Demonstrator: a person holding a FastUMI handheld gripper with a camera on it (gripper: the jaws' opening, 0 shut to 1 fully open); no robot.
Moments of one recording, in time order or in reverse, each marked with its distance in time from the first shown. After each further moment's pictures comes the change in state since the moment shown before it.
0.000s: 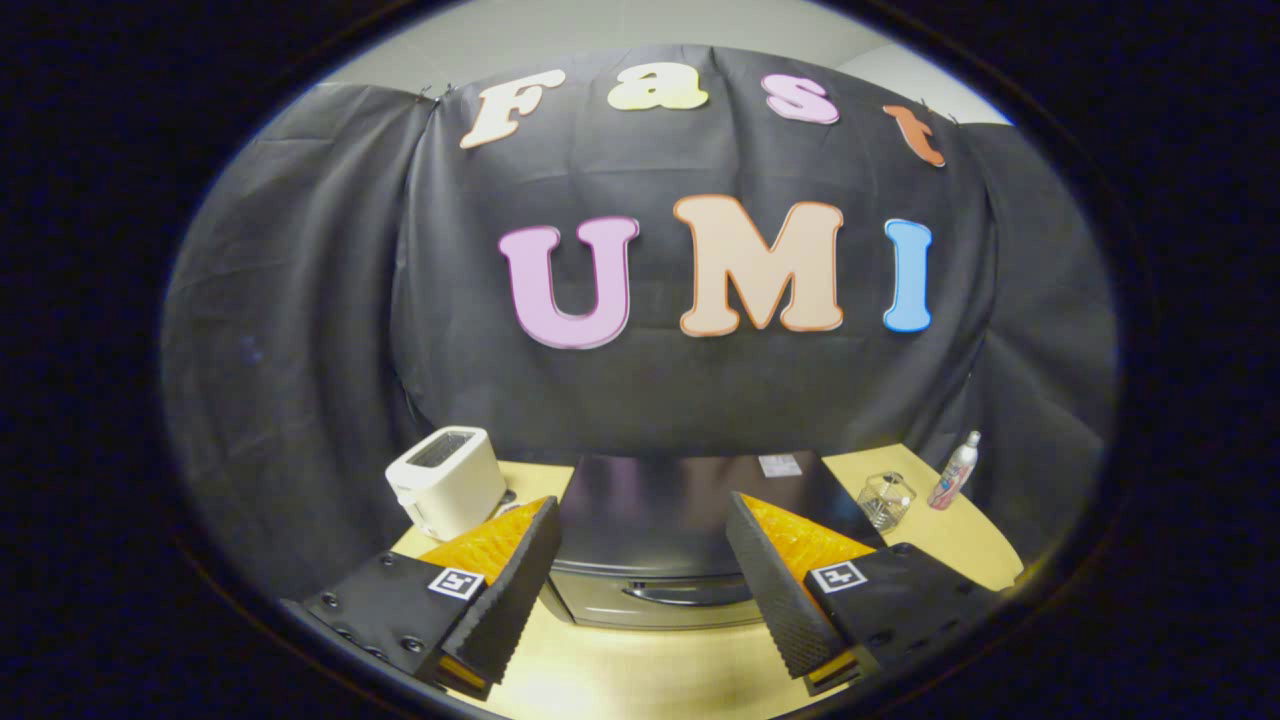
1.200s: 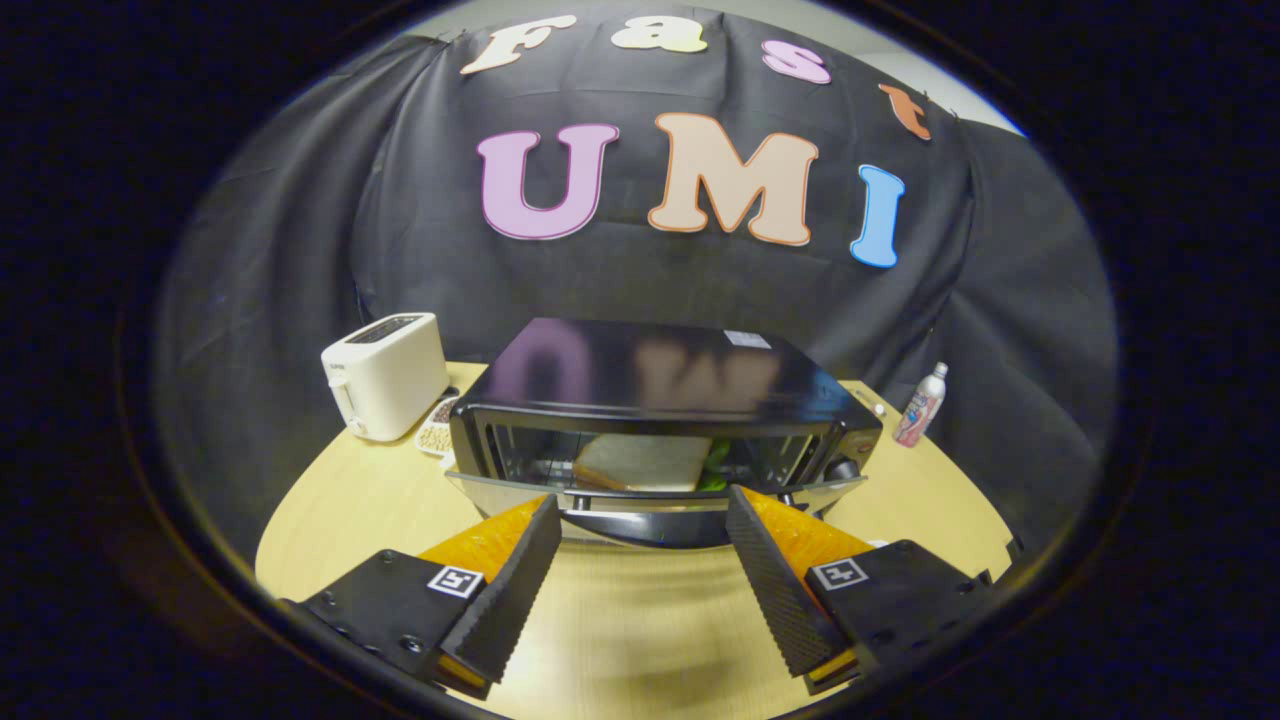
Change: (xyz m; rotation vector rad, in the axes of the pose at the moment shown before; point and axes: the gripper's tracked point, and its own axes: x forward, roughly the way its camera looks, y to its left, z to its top) arm 0.011 -0.031 -0.159 -0.110 0.170 -0.145
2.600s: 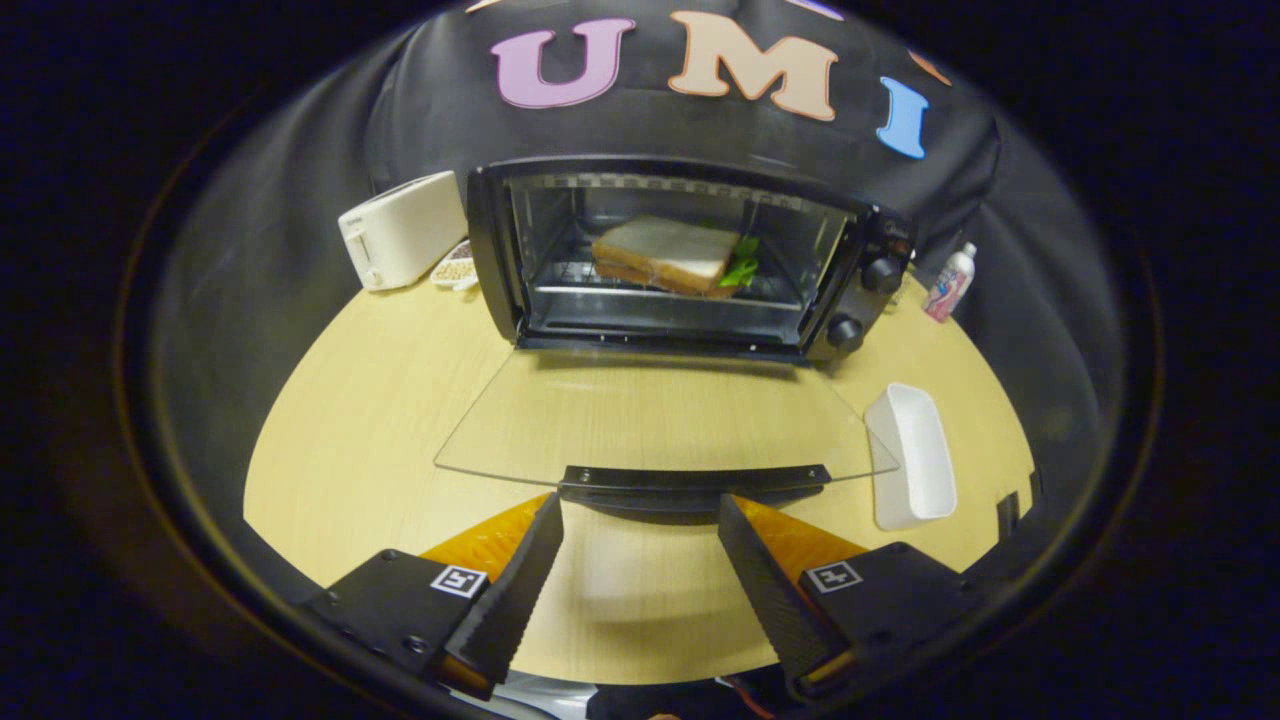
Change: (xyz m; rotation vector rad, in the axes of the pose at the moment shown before) arm -0.056 0.003 -0.147 -0.045 0.384 0.063
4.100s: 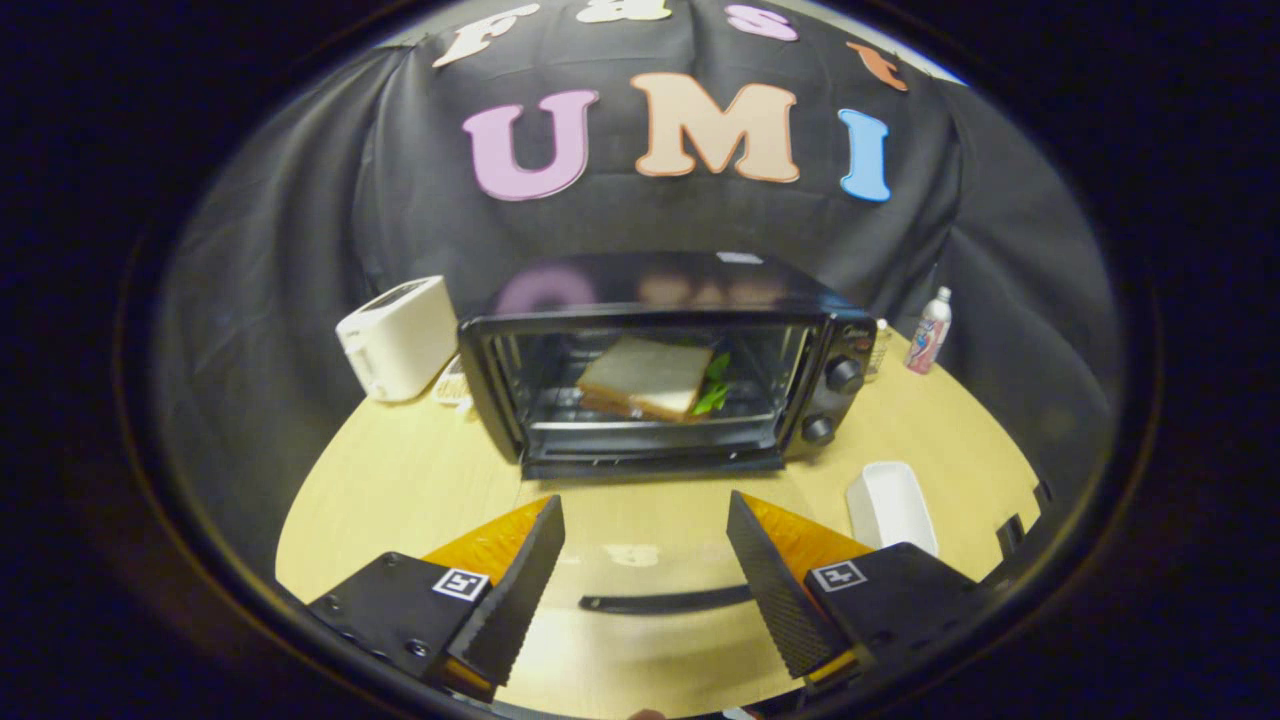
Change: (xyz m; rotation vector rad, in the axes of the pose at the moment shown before) arm -0.013 0.001 0.050 0.102 -0.174 0.040
